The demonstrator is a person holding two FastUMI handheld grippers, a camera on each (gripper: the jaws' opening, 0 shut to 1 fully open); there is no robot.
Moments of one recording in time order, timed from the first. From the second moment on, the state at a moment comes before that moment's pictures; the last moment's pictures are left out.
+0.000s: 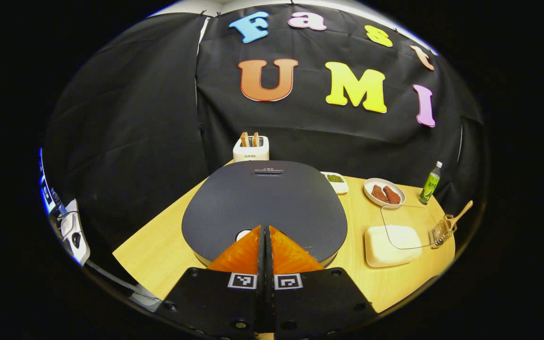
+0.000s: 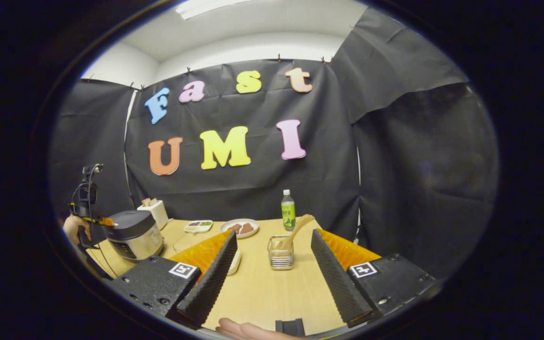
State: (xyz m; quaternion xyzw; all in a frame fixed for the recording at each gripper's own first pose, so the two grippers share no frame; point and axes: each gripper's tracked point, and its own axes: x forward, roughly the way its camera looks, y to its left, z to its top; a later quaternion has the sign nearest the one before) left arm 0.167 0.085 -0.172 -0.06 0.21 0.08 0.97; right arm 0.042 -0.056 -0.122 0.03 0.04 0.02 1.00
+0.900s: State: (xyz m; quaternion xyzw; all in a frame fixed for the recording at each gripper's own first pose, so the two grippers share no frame) left arm 0.063 0.036 -0.058 0.00 -0.01 0.08 1.00; right arm 0.176 -0.108 -0.189 0.04 0.06 -0.03 1.00
